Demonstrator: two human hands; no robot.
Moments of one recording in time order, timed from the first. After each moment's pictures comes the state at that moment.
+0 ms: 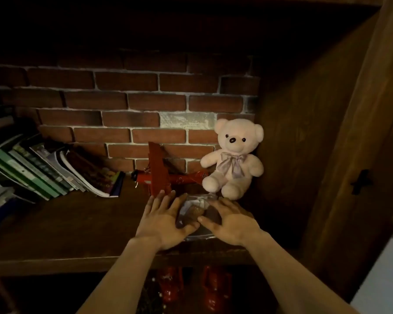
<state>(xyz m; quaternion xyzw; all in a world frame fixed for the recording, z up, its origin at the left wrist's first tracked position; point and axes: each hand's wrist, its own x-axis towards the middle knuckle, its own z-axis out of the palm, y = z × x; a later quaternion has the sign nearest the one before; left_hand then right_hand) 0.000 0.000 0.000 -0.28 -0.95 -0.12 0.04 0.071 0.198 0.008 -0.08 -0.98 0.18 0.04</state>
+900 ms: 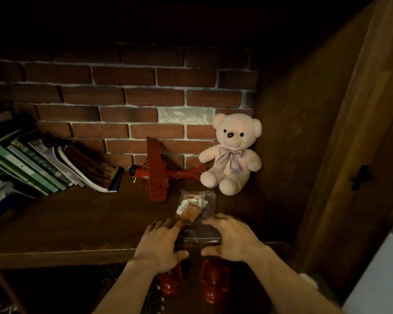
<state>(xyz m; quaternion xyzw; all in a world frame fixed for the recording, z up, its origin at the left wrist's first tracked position) 0.030 -0.004 -0.038 -0.30 -0.95 -0.07 -0.02 0.096 0.204 -0.022 0.02 -0.99 0.12 0.03</state>
